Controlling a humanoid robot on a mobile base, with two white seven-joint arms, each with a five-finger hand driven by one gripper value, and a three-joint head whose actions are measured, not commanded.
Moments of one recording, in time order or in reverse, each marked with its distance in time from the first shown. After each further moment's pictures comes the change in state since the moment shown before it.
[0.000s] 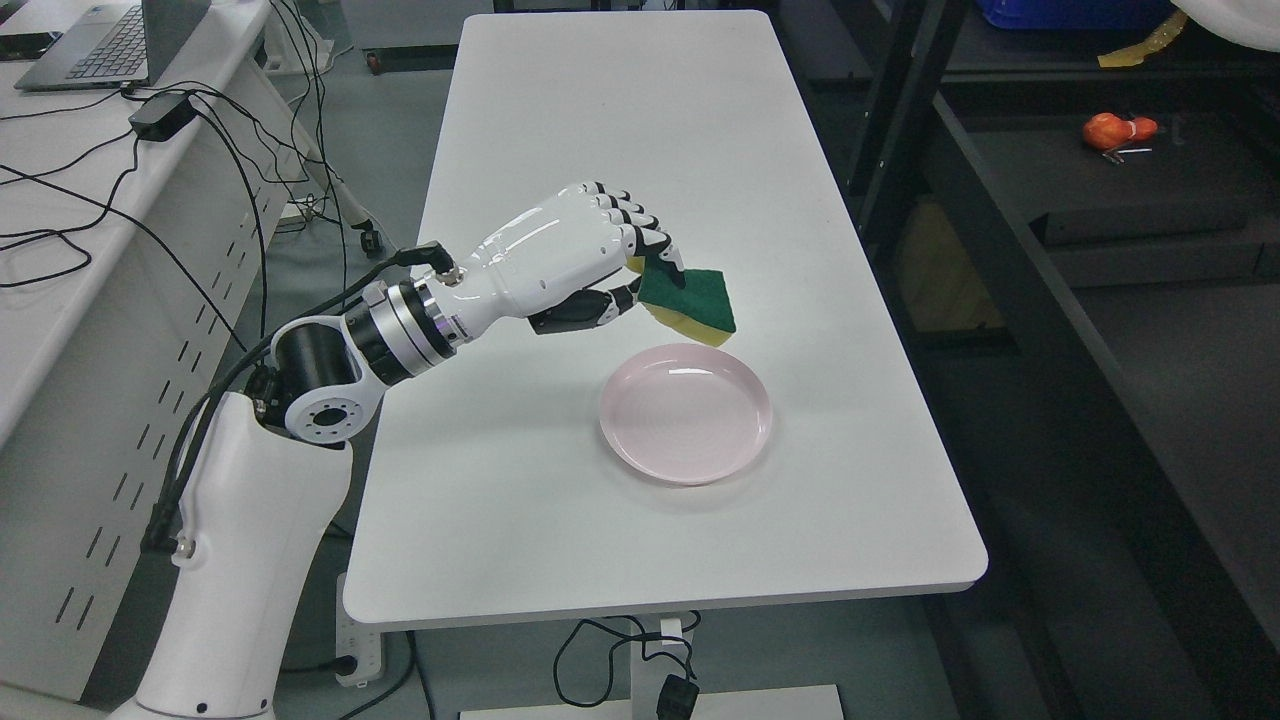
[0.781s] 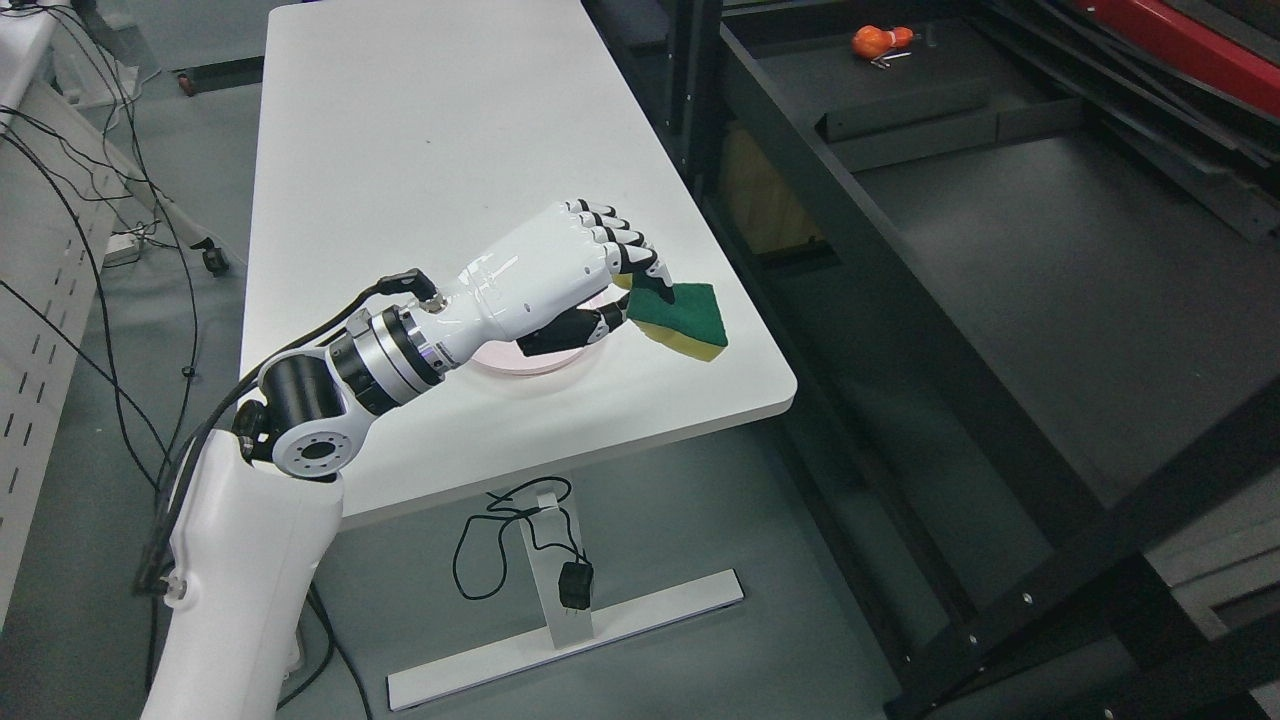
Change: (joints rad) left arm 0.078 -0.012 0.035 -0.070 0.002 0.002 0.000; right arm 0.000 0.000 0.000 0.000 0.000 0.000 0.000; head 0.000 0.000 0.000
